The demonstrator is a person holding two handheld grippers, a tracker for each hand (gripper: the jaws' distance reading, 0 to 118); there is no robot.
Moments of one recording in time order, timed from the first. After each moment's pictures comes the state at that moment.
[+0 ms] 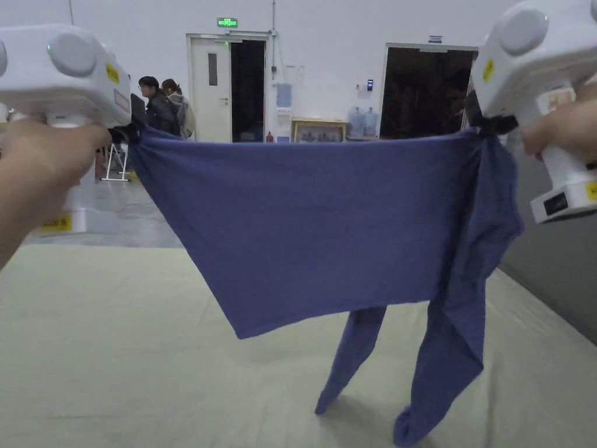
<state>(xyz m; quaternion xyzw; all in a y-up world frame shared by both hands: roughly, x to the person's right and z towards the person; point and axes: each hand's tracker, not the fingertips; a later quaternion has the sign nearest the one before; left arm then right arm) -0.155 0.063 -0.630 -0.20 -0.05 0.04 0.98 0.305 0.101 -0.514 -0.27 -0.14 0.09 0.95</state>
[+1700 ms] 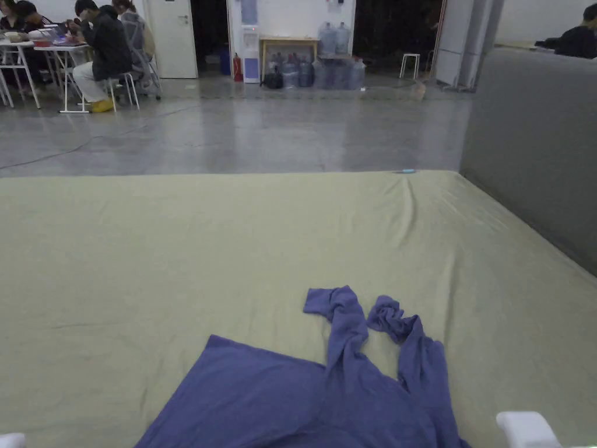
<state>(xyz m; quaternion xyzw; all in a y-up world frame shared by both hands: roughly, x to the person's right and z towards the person) -0.253 -0.280 -0.328 -0.40 -0.12 0.03 0.91 0.262 -0.275 -0.198 -0.48 -0.01 -0.13 0.87</state>
